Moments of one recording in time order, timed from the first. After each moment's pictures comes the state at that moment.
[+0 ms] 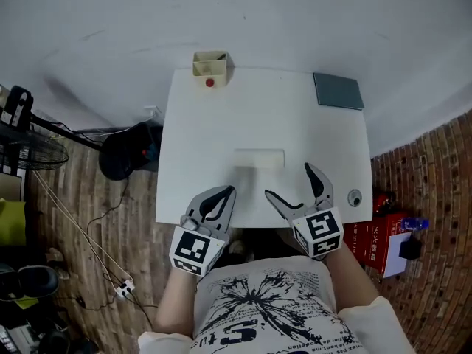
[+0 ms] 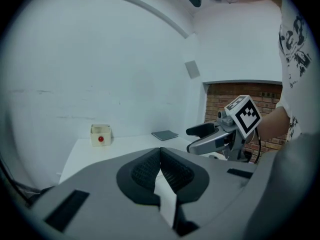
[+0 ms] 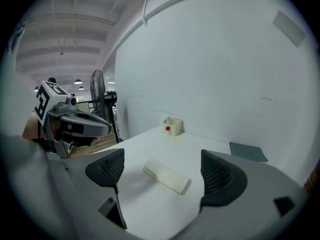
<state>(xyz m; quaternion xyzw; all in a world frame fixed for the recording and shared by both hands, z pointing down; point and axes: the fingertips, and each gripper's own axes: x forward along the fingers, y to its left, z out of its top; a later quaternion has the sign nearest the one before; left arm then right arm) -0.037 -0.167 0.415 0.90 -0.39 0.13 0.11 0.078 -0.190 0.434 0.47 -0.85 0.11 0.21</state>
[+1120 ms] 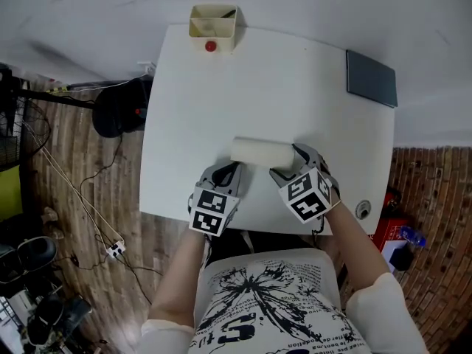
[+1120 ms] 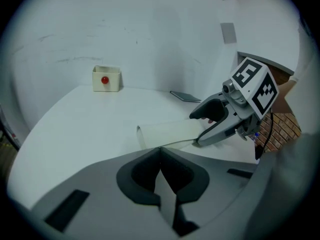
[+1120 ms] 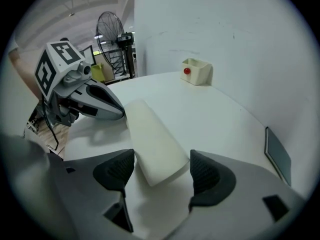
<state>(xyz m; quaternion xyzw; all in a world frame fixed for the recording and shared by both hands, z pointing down) -0.014 -0.256 0.612 0.83 -0.42 0.26 0.27 0.084 -0.275 0.613 0.29 -0.82 0.14 0.48</state>
